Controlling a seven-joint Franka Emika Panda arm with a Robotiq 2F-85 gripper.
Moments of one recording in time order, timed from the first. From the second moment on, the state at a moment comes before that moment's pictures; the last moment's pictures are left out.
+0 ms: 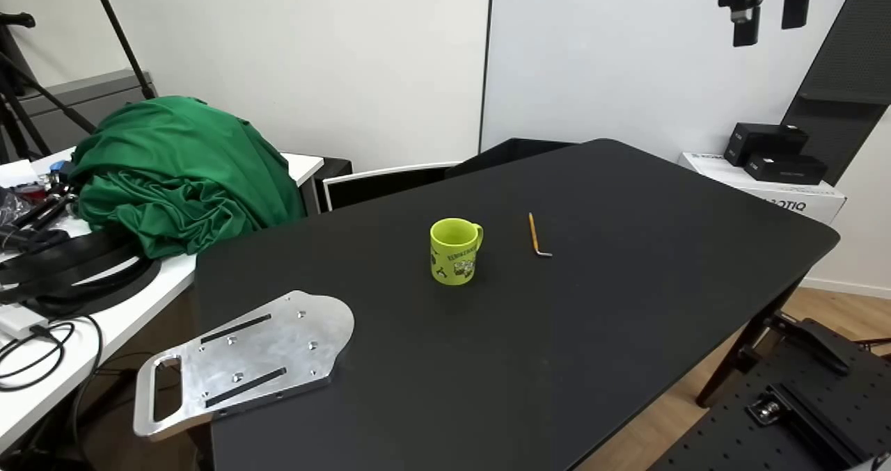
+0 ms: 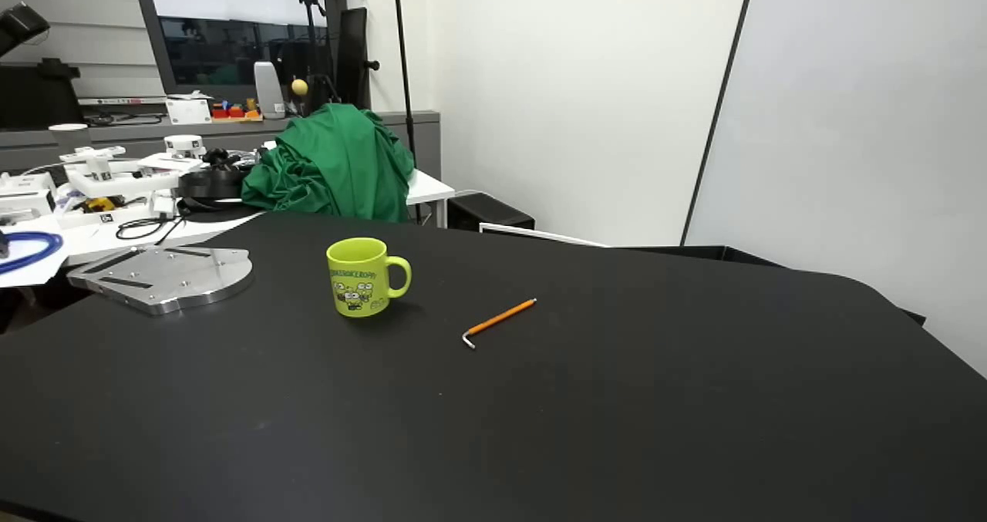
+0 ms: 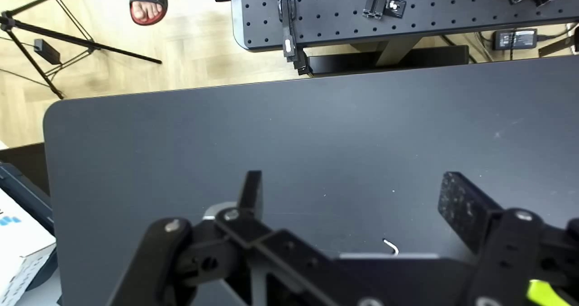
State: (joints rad) arm -0.18 -0.42 -0.15 -2.21 -0.28 1.58 -0.18
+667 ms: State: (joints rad) arm -0.18 -0.21 -0.23 -2.09 -0.23 1.83 -0.18
